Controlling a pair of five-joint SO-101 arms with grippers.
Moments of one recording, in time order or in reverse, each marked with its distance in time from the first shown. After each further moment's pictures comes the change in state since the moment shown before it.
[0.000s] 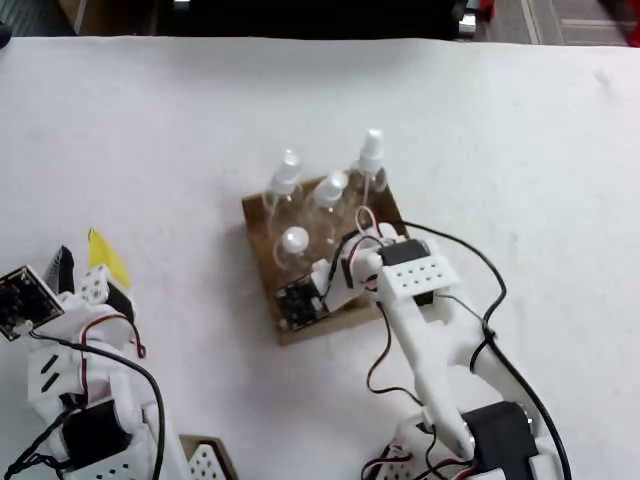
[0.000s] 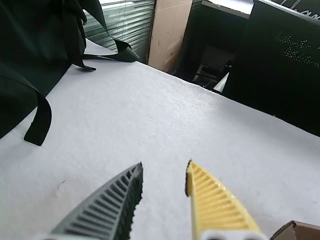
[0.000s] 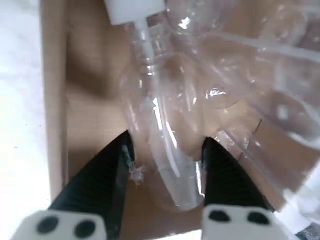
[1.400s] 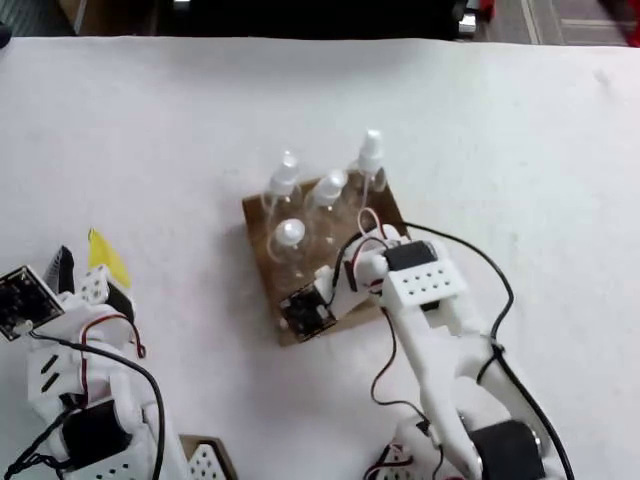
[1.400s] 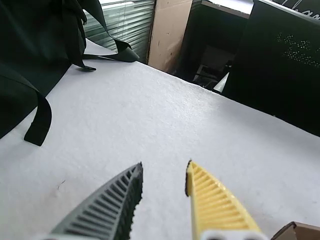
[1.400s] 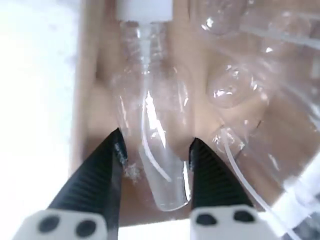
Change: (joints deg) left arm 0.0 0.0 0.0 0.0 0.0; right arm 0.0 -6.6 -0.2 6.3 4.0
